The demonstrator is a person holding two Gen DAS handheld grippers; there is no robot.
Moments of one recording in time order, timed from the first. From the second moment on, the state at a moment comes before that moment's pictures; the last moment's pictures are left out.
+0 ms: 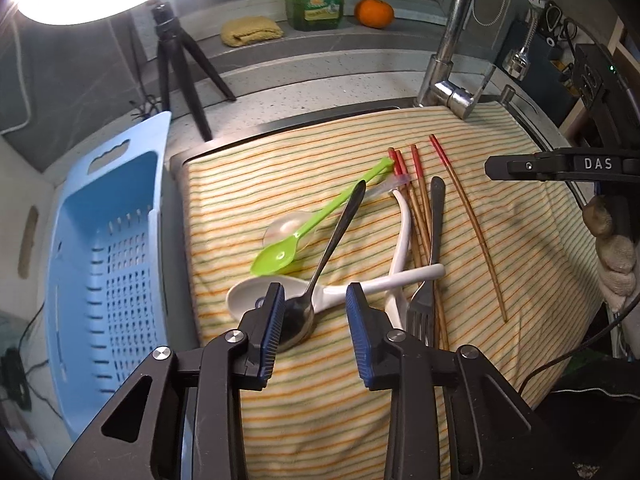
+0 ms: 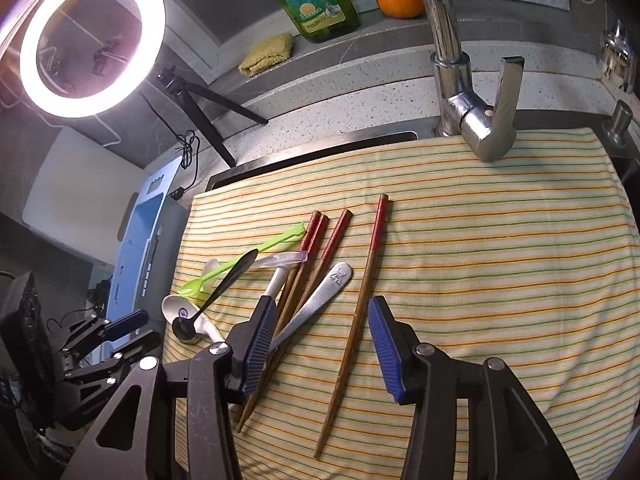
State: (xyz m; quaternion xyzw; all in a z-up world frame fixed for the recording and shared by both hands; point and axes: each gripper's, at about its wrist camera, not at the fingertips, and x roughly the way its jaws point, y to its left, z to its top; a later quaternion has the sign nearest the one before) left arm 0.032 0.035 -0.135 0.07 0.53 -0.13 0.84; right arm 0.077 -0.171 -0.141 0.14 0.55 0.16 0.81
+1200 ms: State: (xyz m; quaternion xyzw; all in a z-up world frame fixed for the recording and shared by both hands) left arm 0.051 0.056 -0.180 0.10 0.59 -0.10 0.79; right arm 0.122 -0.060 -0.211 0.18 0.66 0.23 0.70
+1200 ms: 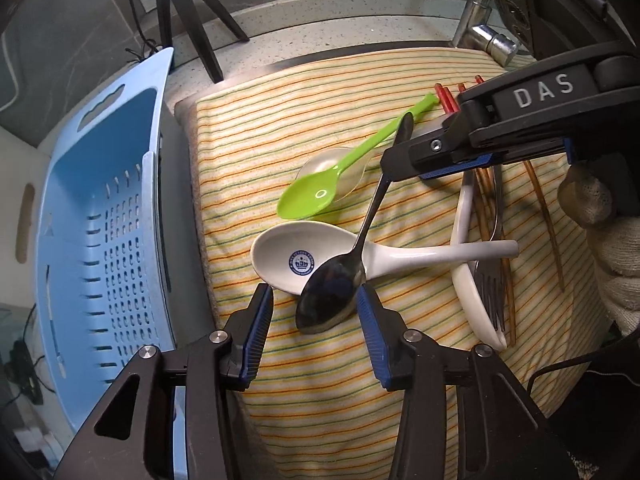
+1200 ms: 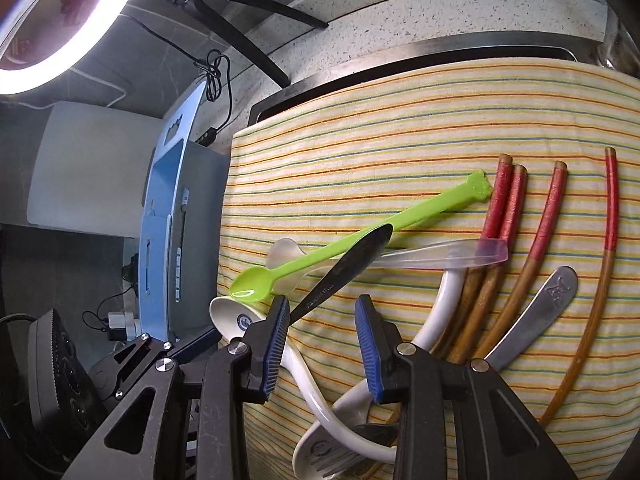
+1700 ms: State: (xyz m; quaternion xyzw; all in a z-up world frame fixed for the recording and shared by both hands) left arm 0.051 0.050 -0.202 0.11 0.60 -0.11 0.78; right arm 0.125 -0.042 -0.222 0.20 0.67 0.23 0.68
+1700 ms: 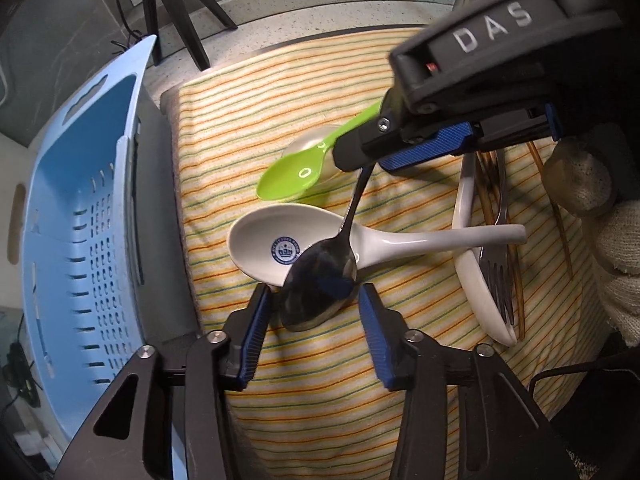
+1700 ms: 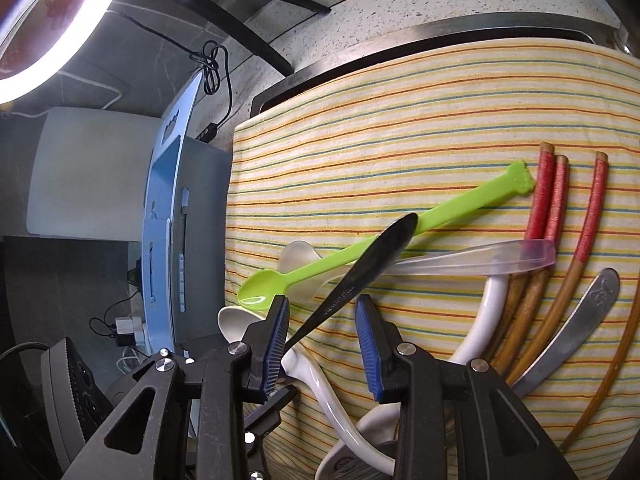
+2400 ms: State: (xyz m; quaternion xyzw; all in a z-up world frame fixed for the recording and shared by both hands) left arm 0.020 0.049 -0.181 0.07 0.57 -0.13 0.81; right arm 0.110 -0.045 -0.196 0.23 0.64 0.24 0.69
